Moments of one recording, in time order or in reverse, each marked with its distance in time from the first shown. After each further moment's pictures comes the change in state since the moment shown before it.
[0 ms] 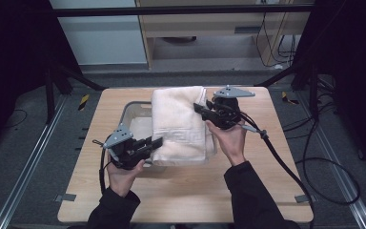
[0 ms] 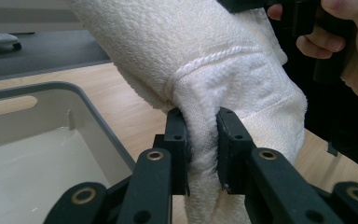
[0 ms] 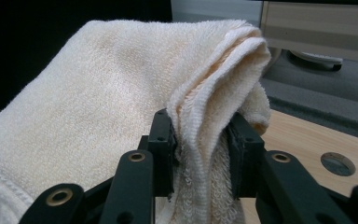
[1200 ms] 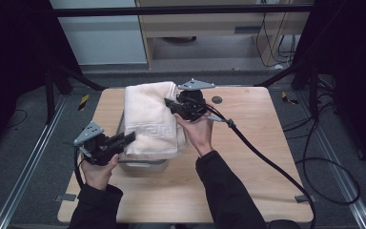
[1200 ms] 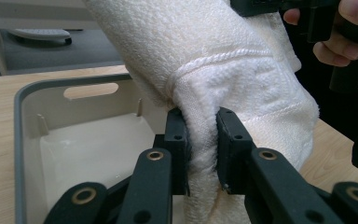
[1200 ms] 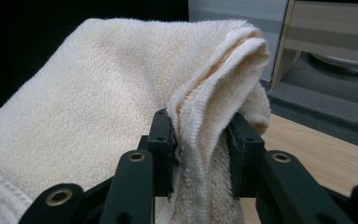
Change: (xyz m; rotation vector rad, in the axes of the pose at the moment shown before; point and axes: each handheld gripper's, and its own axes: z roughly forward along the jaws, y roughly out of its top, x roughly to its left) left arm 0.051 -0.005 -0.040 -0.013 0.140 -0.058; right arm 0.043 0.019 0.072 0.017 0.039 -0.017
